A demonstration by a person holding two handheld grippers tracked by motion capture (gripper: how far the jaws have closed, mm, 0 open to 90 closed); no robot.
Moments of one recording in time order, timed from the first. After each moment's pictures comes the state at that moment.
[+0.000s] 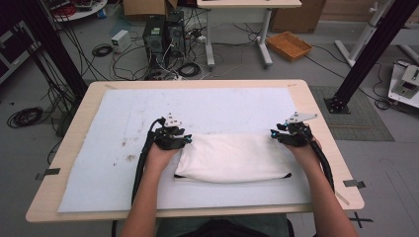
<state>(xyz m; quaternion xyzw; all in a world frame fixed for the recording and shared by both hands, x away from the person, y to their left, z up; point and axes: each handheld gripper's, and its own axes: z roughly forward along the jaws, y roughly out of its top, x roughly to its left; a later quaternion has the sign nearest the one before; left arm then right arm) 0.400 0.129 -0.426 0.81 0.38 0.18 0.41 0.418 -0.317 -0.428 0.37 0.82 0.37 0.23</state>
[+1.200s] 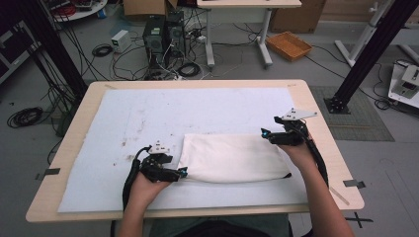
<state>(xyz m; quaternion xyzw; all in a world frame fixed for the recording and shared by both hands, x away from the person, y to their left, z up) 0.312 0.149 -0.445 0.81 0.42 0.08 0.40 0.402 -0.288 -0.399 0.35 0.80 0.43 0.23</state>
